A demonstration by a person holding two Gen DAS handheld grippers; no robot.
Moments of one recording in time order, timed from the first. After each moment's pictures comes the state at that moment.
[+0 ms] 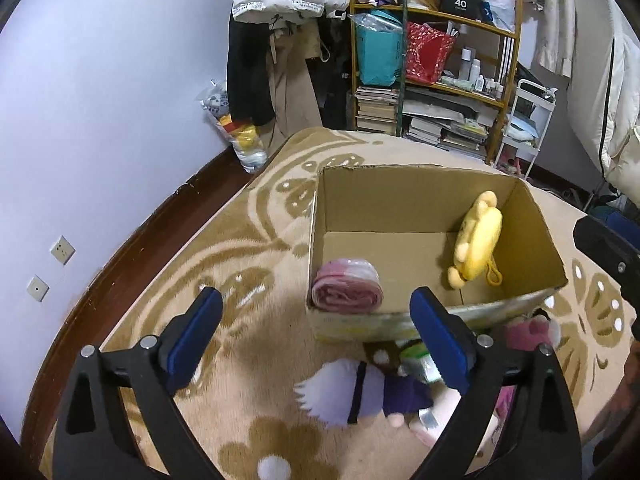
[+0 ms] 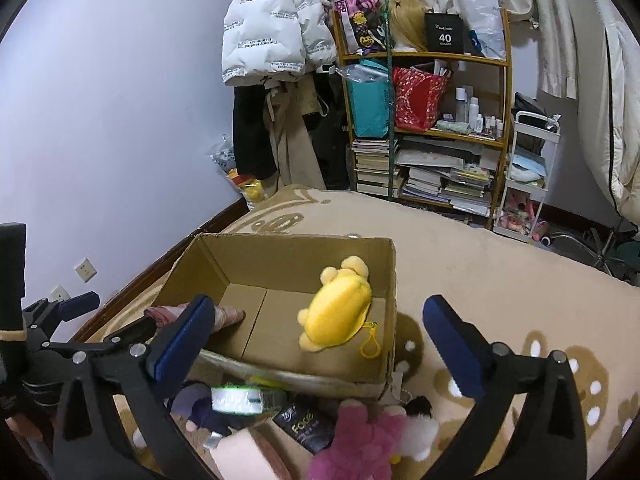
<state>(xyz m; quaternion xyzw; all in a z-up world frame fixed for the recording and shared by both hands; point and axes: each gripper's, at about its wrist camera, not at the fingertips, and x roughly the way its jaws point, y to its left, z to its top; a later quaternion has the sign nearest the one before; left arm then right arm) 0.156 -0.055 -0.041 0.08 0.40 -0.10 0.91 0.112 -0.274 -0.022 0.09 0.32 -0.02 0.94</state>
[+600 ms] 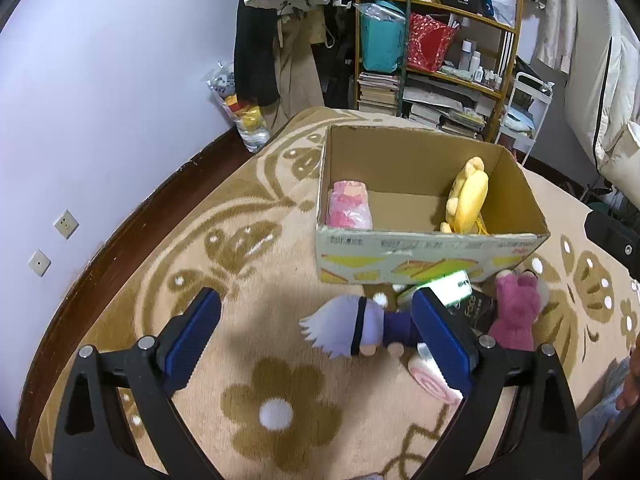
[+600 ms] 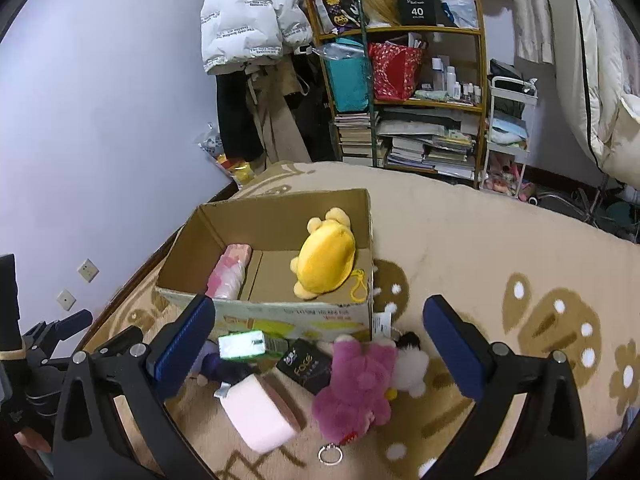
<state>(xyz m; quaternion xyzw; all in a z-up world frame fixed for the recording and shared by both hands) 0.109 -0.033 -0.045 0.07 0.43 -0.09 0.90 0.066 -0.278 -0.022 0.13 0.36 -0.04 0.92</state>
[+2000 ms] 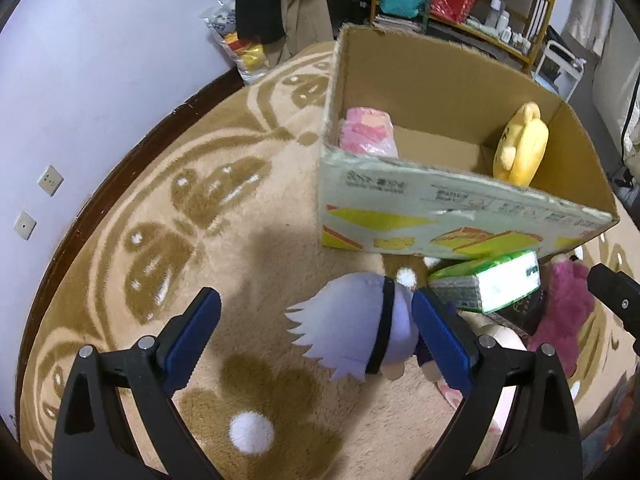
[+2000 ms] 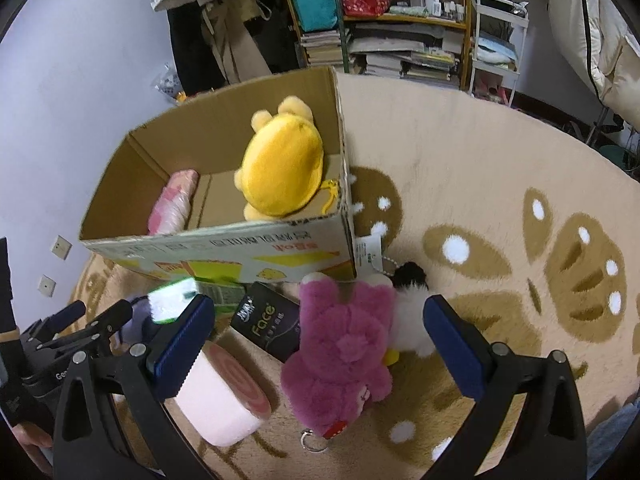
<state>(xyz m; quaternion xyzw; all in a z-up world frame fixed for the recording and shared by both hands) 0.160 -0.041 -0.128 0.06 0.52 -0.07 0.85 0.103 -0.285 -0.108 0.16 0.49 -0.08 0.86</state>
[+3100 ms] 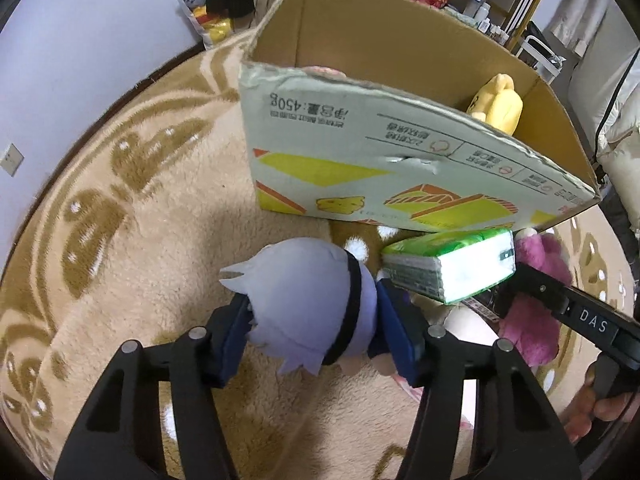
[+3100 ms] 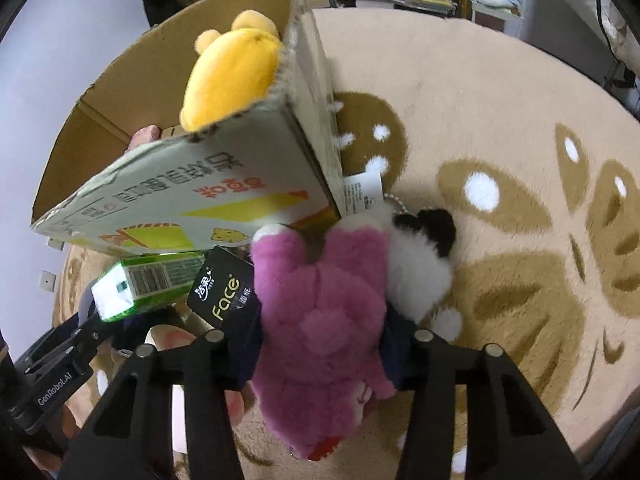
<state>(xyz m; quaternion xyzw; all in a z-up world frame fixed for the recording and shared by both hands) 0.152 -0.058 -0.147 0.02 0.54 -0.13 0.83 0.121 -0.295 -0.166 0.19 0.55 -0.07 0.81</state>
